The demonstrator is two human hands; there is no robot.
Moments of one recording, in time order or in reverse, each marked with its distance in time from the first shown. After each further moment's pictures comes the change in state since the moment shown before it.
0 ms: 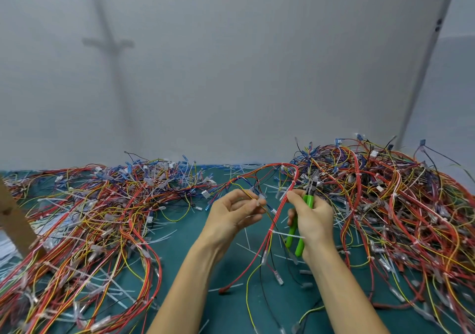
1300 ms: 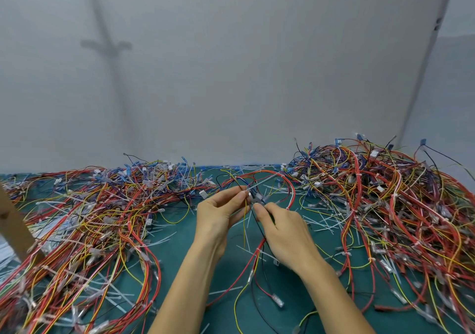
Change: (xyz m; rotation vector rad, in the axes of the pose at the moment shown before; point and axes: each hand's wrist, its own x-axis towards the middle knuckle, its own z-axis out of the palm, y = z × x) left_hand 0.006 0.002 -0.001 -0.165 0.271 0.050; right_hand -0.017 0.010 0.007 -0.964 -0.411 -0.433
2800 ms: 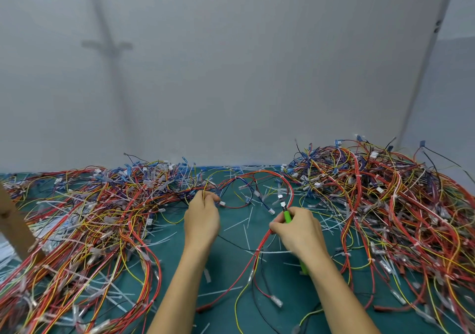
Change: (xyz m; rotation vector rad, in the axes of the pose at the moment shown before) left_hand 0.011 0.006 -0.024 0.876 0.376 0.174; right_hand 0.006 0.008 -0.011 0.059 0.019 0.471
